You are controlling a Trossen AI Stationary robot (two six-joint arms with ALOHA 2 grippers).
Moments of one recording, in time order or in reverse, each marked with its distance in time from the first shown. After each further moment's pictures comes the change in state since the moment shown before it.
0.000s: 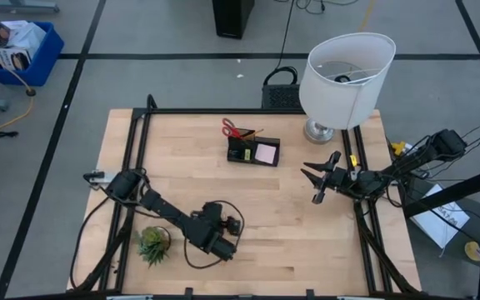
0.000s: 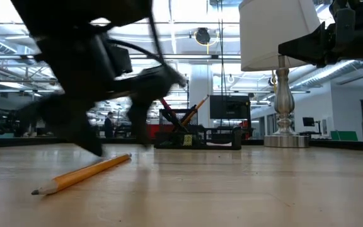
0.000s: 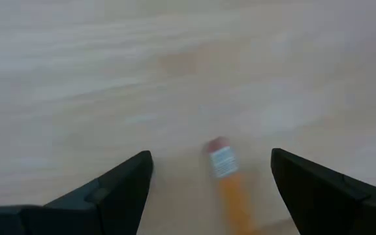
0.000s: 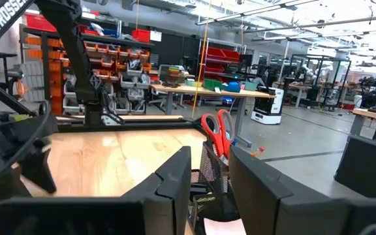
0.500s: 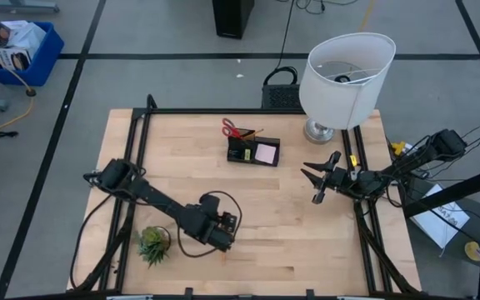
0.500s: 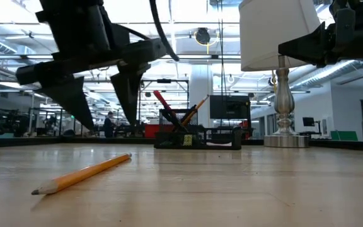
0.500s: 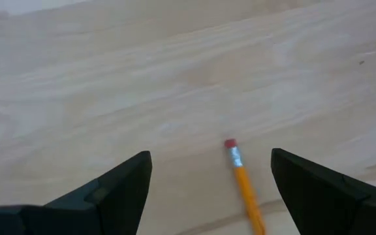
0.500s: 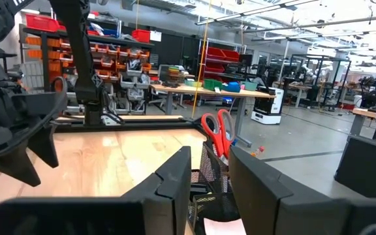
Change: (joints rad) left arm 0.041 -0.134 0.005 -0.107 0.123 0.113; right arm 0.000 0.000 0.000 0.001 0.000 0.000
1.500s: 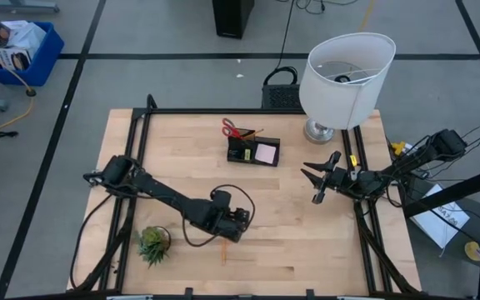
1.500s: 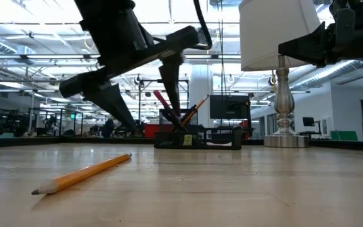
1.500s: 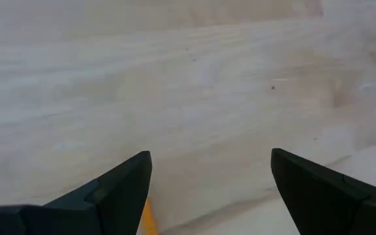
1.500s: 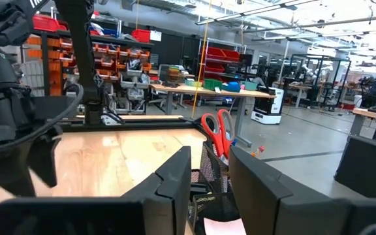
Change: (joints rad) left arm 0.075 -0.004 -0.010 0.283 0.022 0.074; right arm 0.000 0.000 0.000 0.000 0.000 0.000
